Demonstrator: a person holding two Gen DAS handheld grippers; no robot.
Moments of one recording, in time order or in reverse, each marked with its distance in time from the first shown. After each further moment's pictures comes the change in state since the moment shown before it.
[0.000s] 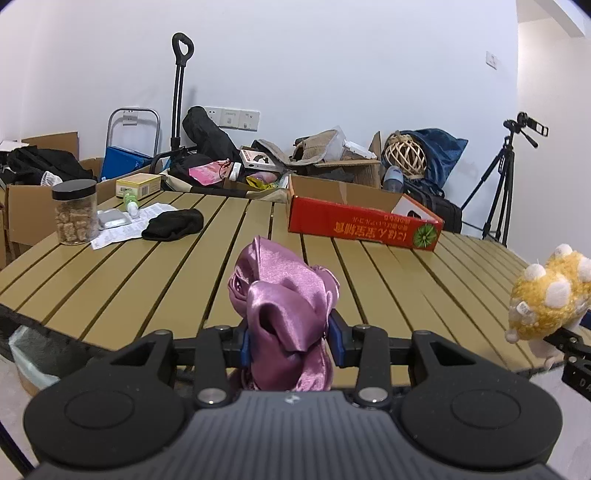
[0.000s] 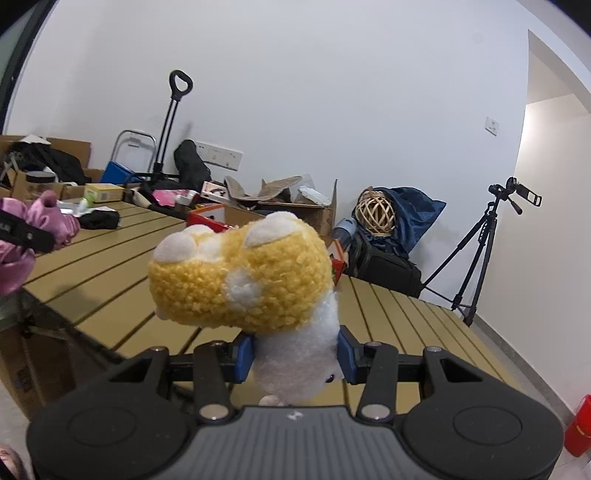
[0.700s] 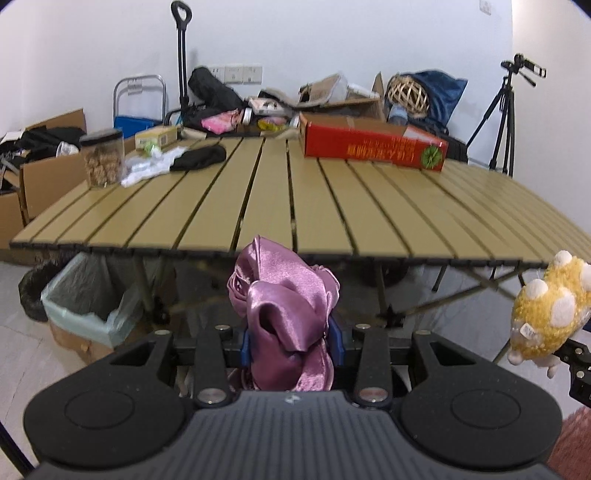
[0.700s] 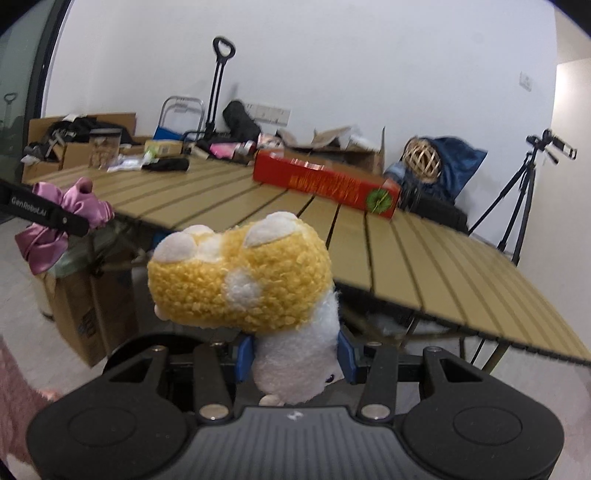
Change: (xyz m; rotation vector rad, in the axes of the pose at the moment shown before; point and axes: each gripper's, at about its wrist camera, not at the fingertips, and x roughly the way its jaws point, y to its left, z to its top) left arm -0.038 0.021 -0.072 0.074 0.160 0.045; right arm -0.055 0.039 -0.076 0.021 0.153 0.163
